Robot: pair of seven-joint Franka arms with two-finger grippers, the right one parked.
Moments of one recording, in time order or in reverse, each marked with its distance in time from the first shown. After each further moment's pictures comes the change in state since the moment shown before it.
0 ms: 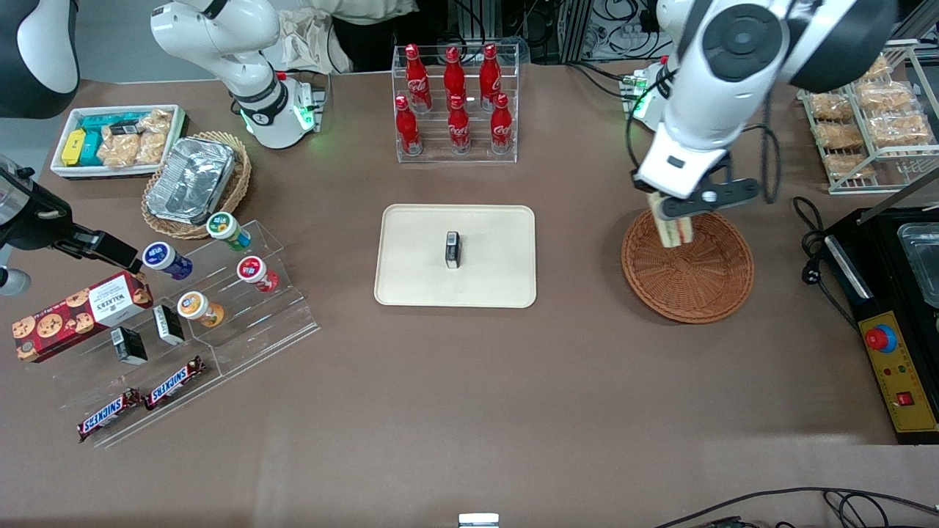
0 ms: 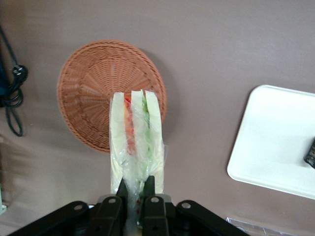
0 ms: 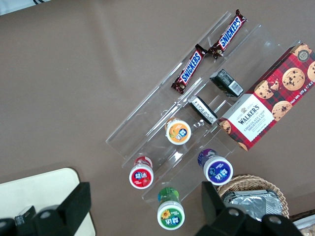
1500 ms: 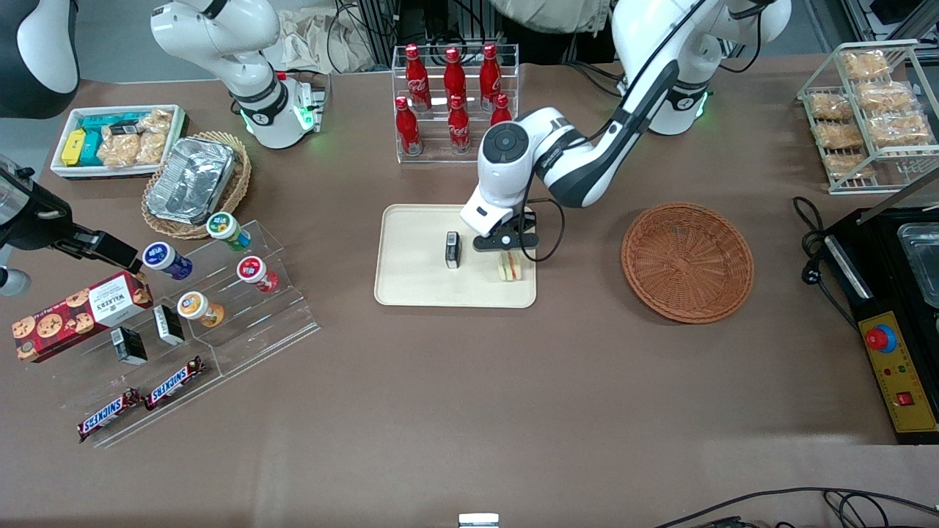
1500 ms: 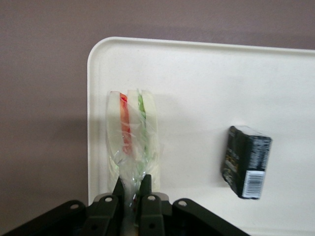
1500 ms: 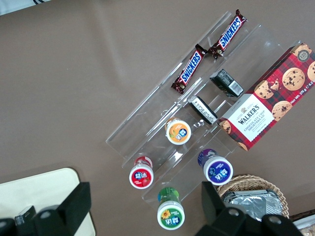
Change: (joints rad) arm -0.369 0.462 -0.002 -0.159 0.146 0.730 -0.374
